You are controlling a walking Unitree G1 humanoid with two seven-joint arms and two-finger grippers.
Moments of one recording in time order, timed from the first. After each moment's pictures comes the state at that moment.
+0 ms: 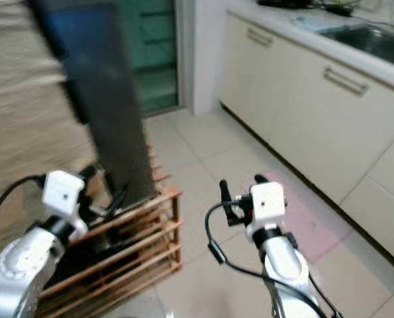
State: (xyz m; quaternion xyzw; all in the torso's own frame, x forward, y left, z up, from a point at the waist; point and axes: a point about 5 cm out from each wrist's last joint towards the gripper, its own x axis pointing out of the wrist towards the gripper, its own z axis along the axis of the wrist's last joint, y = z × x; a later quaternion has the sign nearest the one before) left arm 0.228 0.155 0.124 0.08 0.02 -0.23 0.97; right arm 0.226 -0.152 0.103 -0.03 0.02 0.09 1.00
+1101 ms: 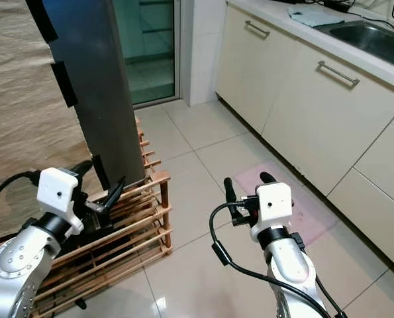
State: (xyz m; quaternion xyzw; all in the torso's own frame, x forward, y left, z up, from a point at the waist) left arm 0.229 0.171 0.134 0.08 0.00 -0.18 0.98; right arm 0.226 -0.159 0.110 -0.04 0.01 0.09 0.99
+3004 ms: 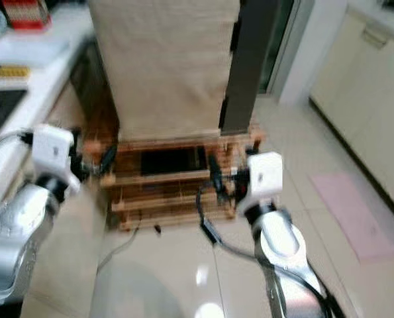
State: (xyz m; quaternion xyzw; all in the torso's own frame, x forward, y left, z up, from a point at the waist) left arm 0.271 0.163 0.177 0.09 -0.03 -0.14 0.99; right arm 0.244 -0.146 0.146 -0.02 -0.01 0.10 0.99
